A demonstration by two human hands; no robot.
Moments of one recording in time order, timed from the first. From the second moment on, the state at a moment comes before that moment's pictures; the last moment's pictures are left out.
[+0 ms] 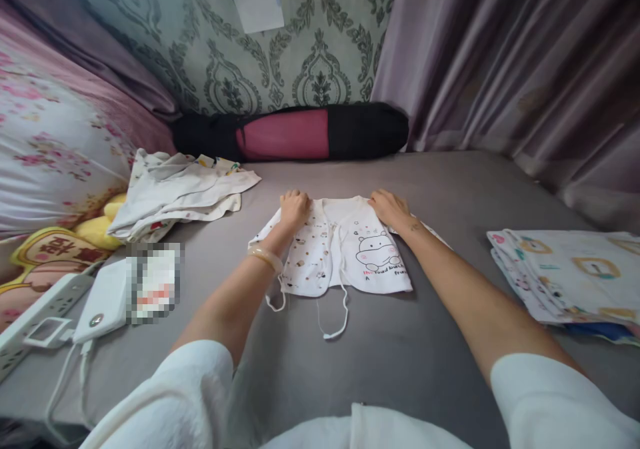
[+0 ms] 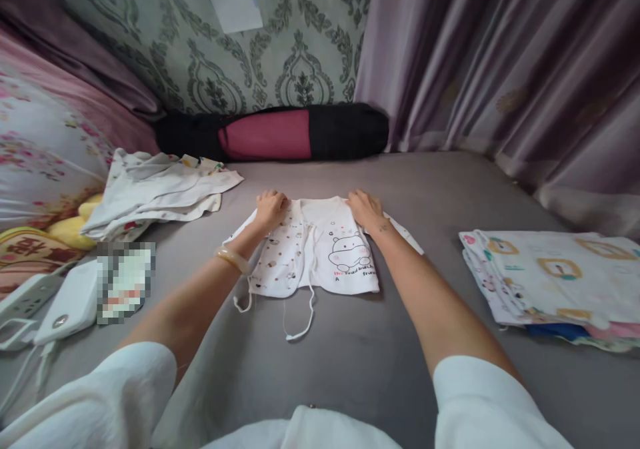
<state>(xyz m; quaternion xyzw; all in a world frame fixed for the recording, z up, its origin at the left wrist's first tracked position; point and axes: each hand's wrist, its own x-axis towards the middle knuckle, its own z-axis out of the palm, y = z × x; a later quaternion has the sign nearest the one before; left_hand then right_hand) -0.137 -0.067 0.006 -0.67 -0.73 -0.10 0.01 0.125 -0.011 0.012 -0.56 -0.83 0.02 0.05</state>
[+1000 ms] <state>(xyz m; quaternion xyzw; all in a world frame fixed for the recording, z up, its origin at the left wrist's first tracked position) -0.206 -0.072 0.023 -0.53 -0.79 -0.14 -0.28 0.180 0.007 0.017 -0.60 -0.75 0.26 0.07</state>
